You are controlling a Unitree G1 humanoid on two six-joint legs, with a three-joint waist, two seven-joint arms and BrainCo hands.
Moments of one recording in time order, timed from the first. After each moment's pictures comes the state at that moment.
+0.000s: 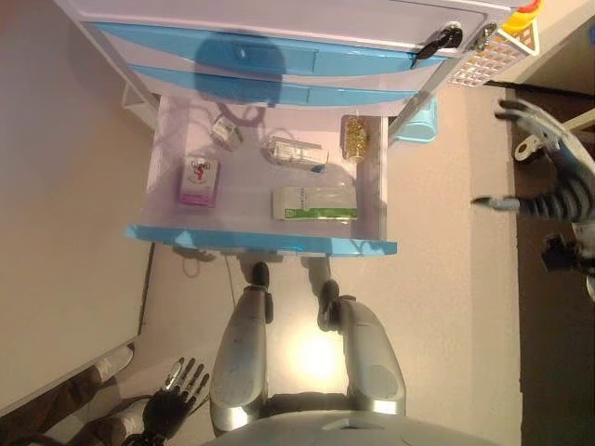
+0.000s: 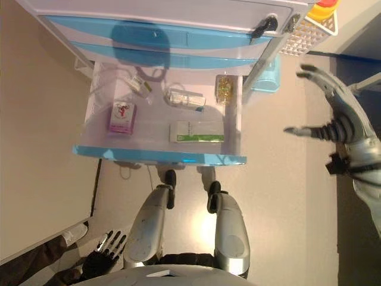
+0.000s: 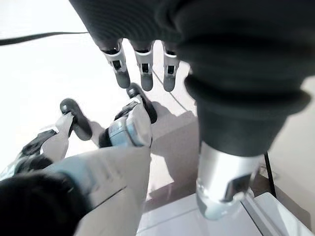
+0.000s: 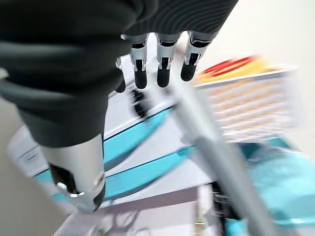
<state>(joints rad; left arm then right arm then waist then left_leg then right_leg) 0.19 0.34 0.10 1.03 -1.14 0.06 -0.58 -0.16 -1.10 -0.12 -0.28 0.01 -0.25 0.01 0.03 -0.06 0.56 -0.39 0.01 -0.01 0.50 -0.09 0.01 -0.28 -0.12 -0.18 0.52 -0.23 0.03</state>
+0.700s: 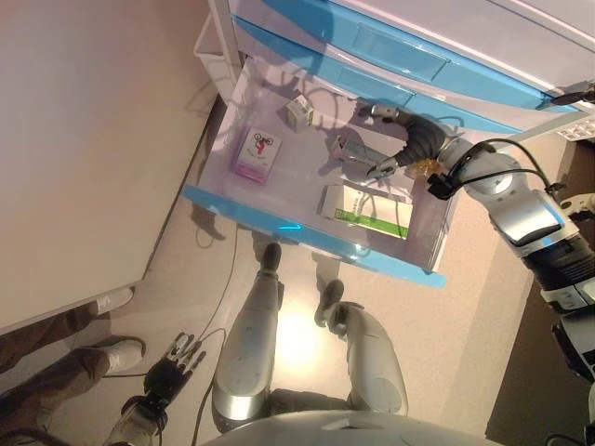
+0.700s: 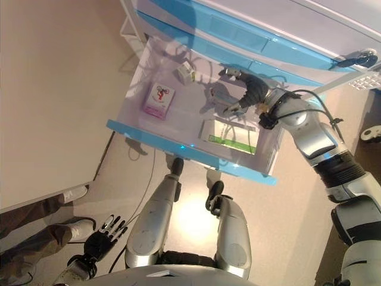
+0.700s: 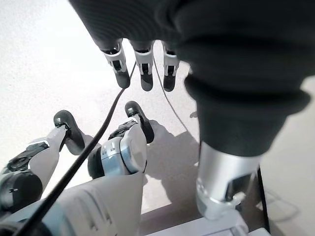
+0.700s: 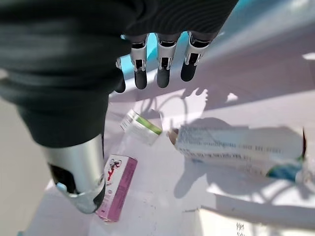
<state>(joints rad) 0.09 0.37 0.01 1.03 -1.08 0.02 -0.50 -0.76 -0.80 0.47 0.20 -0.01 0.04 0.23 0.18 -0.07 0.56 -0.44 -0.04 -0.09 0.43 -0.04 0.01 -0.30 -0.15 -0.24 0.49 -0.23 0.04</state>
